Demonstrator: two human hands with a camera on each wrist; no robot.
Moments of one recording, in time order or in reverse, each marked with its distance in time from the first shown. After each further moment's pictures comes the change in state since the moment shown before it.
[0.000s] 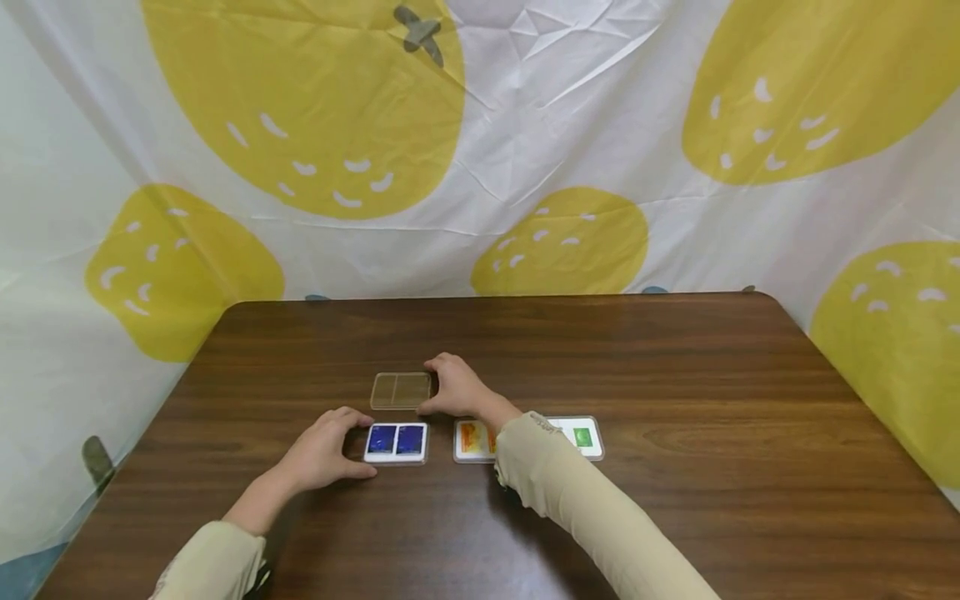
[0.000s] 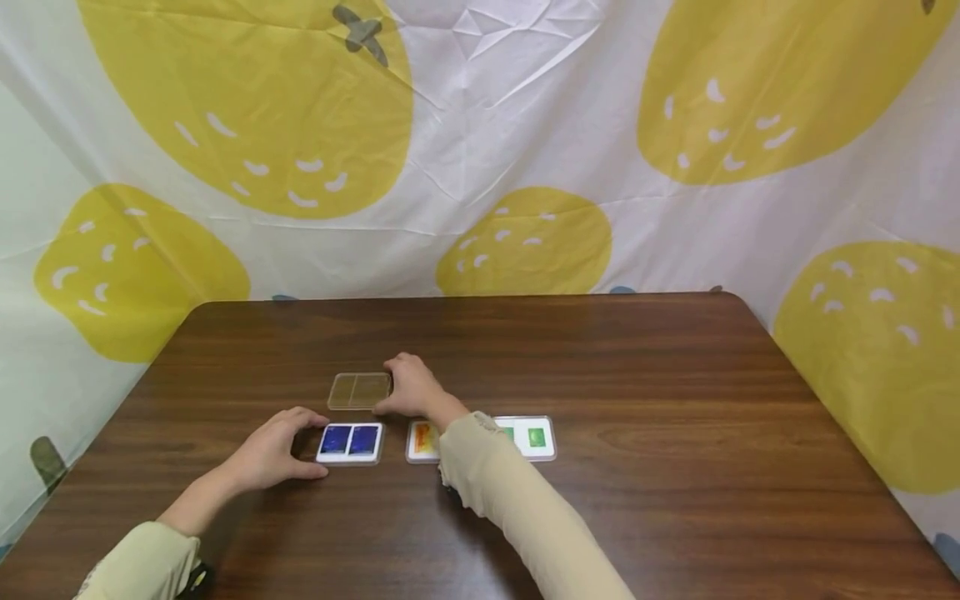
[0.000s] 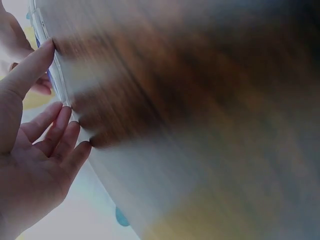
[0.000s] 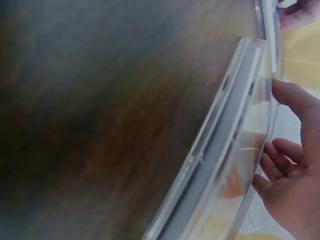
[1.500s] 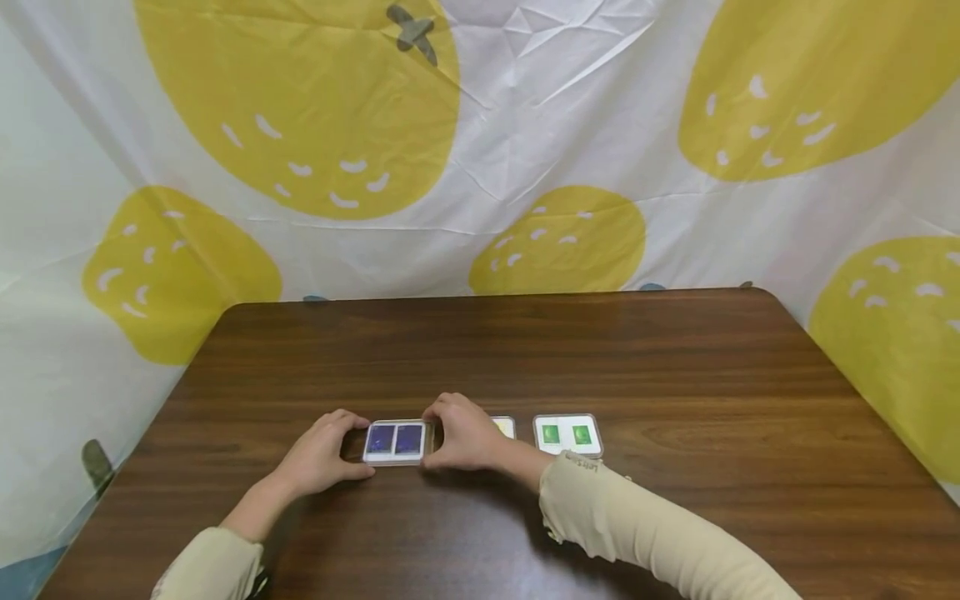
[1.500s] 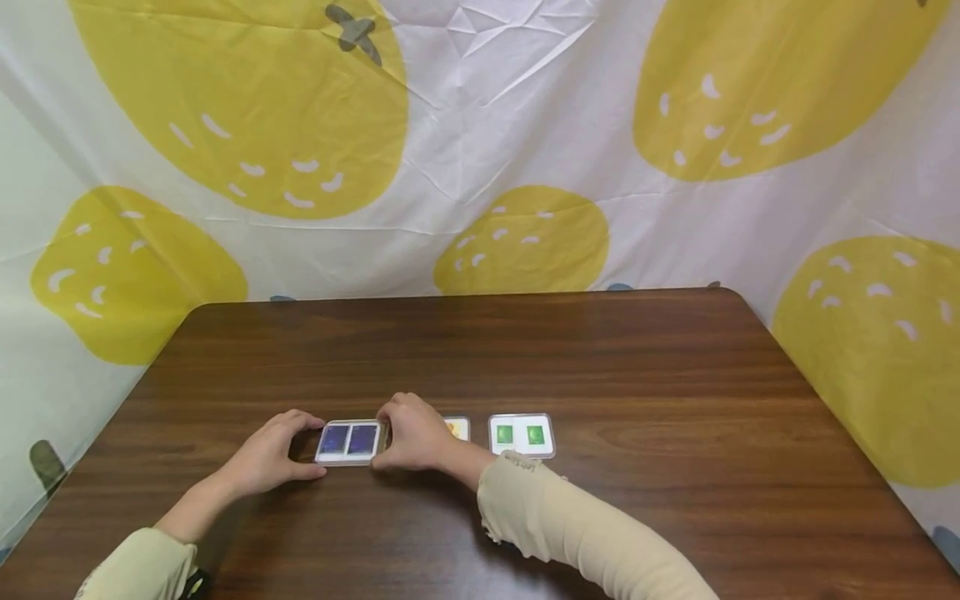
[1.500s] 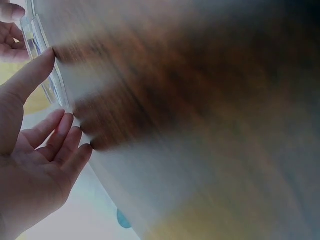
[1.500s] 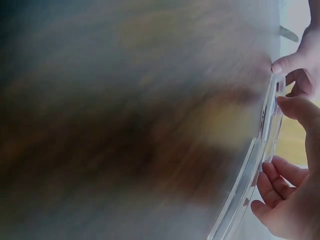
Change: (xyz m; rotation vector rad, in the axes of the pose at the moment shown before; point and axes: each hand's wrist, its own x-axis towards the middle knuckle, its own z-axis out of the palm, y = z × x) left_hand -0.002 0.001 0.004 0.011 0.014 -0.032; right_hand -0.064 -0.030 0.001 -0.025 0.023 -0.074
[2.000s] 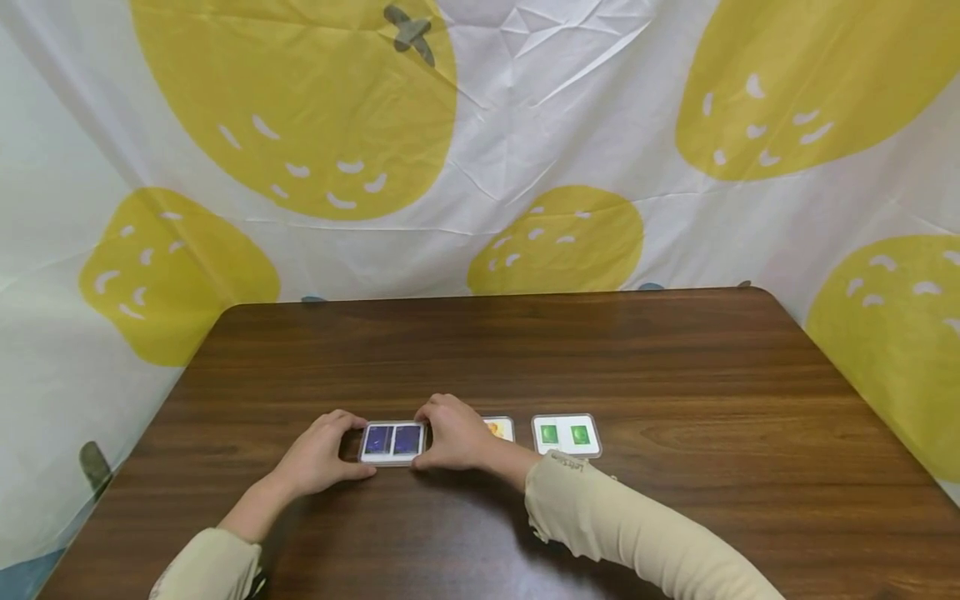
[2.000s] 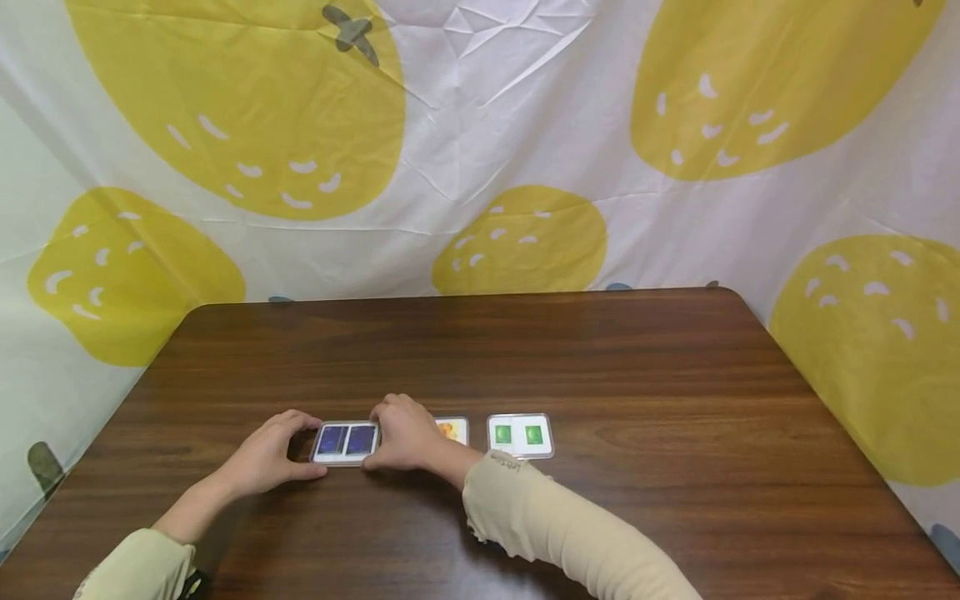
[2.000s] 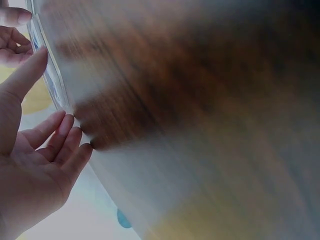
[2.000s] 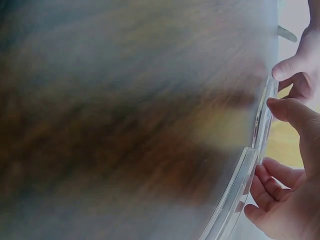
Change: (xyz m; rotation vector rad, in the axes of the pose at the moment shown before) left_hand 0.000 0.003 -0.004 -0.004 -0.007 -0.013; right_hand 0.008 -0.010 0.005 -0.084 -0.041 0.061
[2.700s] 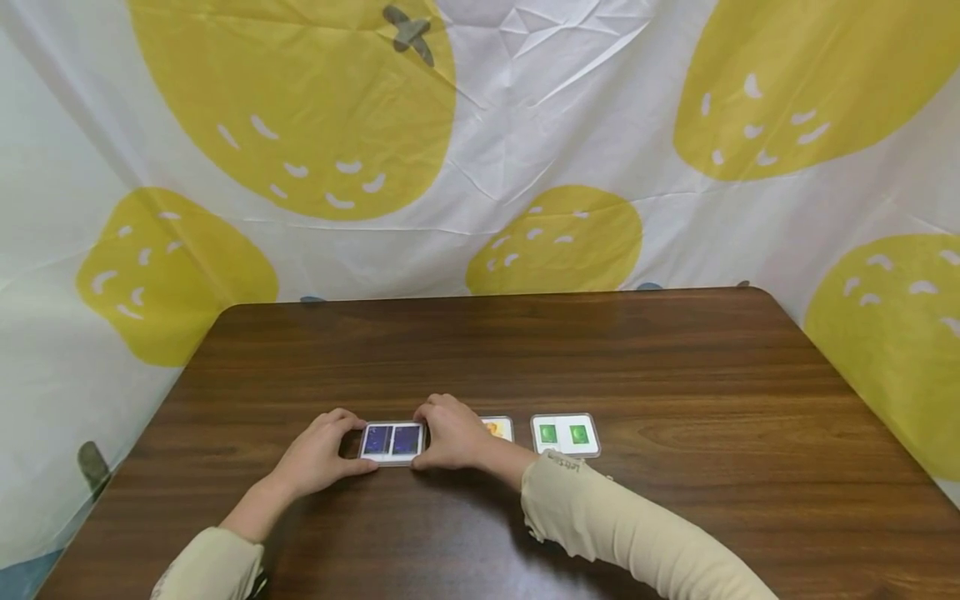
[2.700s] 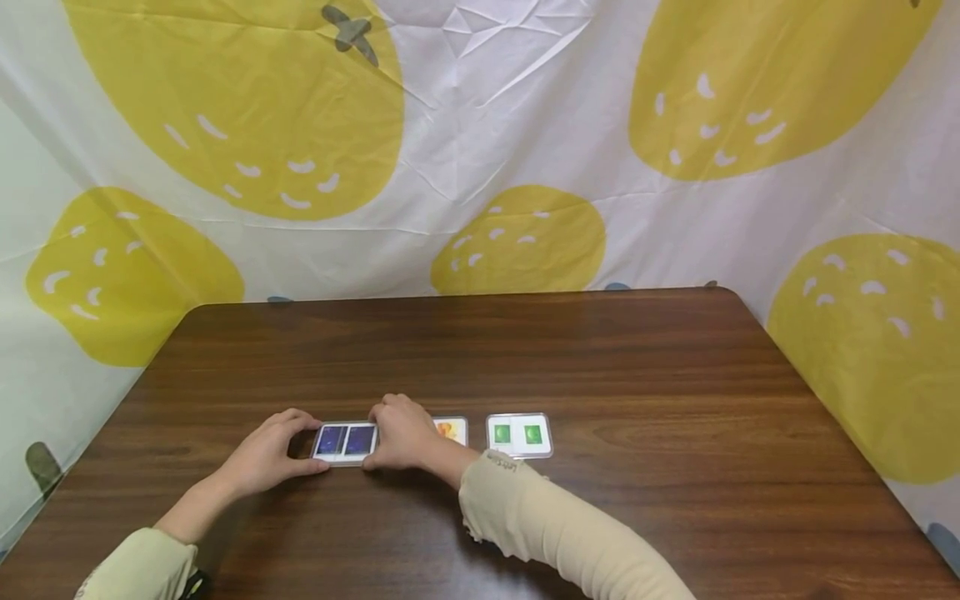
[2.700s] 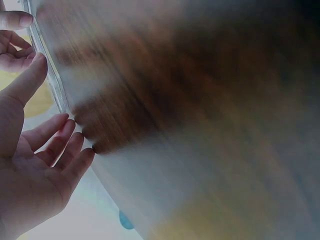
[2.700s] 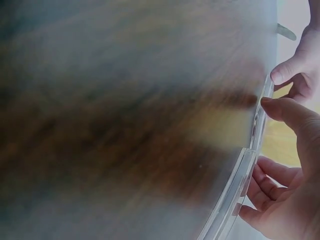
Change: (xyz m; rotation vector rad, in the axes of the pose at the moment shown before) left_hand 0.001 0.002 0.000 0.042 -0.002 -0.025; right_hand 0.001 -0.004 -0.002 -0.032 -0.034 0.022
